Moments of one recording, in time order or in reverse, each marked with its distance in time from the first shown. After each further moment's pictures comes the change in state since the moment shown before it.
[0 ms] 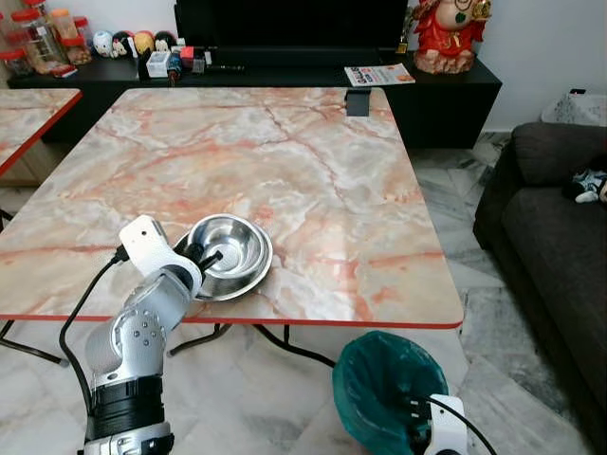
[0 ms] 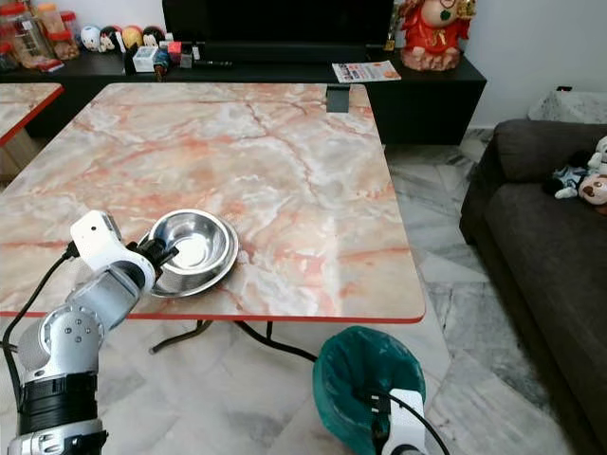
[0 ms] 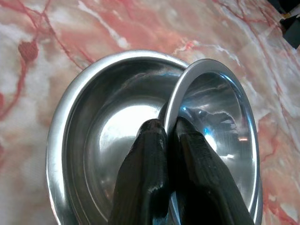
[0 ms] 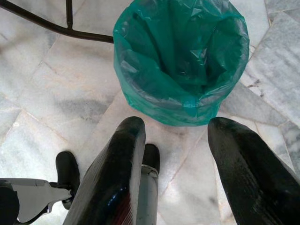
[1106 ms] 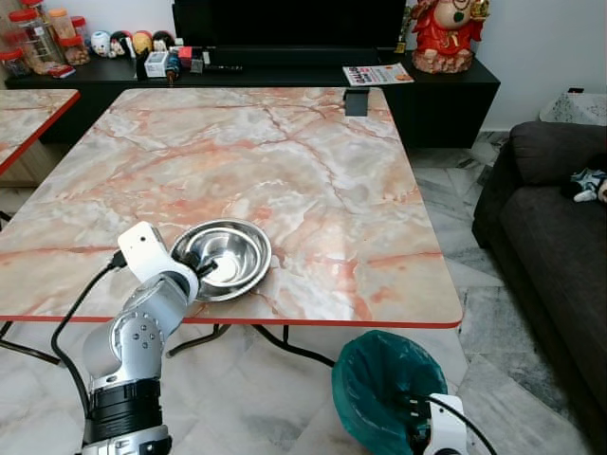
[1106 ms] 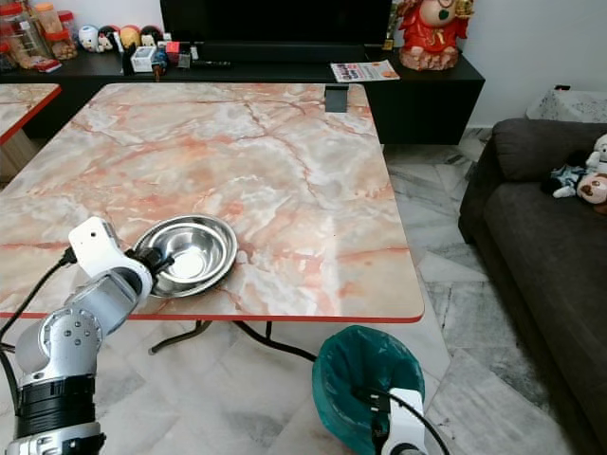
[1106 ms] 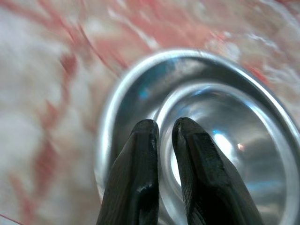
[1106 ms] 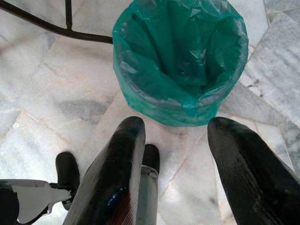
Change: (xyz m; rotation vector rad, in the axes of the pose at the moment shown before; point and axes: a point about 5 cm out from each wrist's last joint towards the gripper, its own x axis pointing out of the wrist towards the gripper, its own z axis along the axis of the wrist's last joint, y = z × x) left arm 0.000 0.012 0.007 0.187 -0.019 0.111; right arm 0.000 0.001 0.001 0.001 -0.002 0.001
